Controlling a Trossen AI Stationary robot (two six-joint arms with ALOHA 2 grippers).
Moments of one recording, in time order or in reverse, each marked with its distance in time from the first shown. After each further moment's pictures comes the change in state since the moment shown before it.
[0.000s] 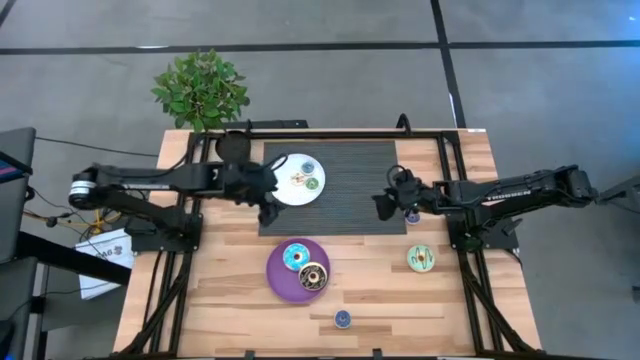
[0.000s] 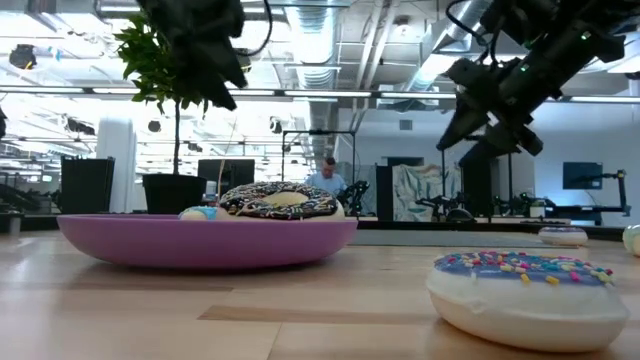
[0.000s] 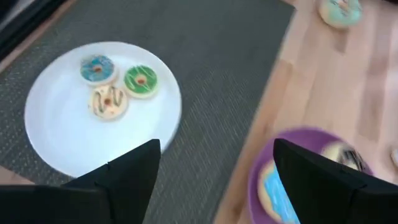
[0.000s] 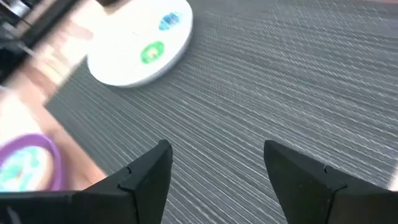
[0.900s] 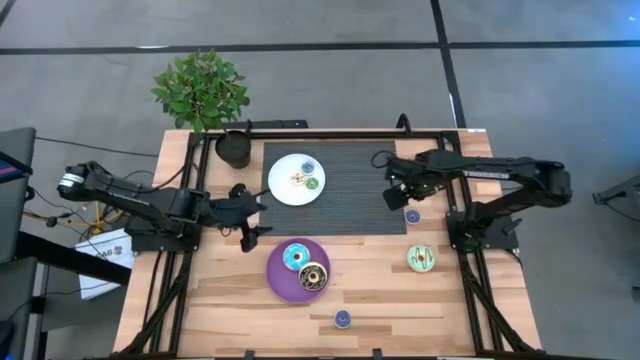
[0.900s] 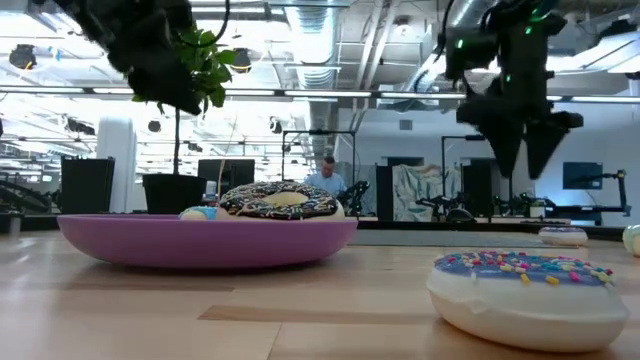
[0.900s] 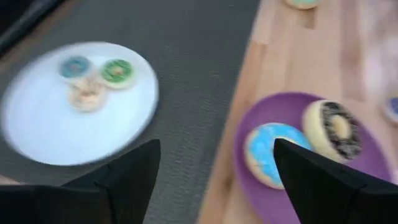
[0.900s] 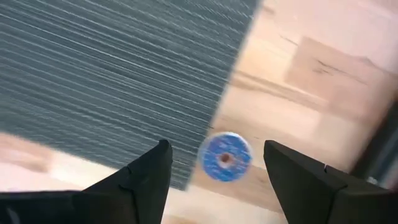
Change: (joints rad) left arm -0.290 -0.226 -0.309 0.184 -0.225 -0.038; right arm -0.284 0.264 0.379 -0.847 -0.345 0.028
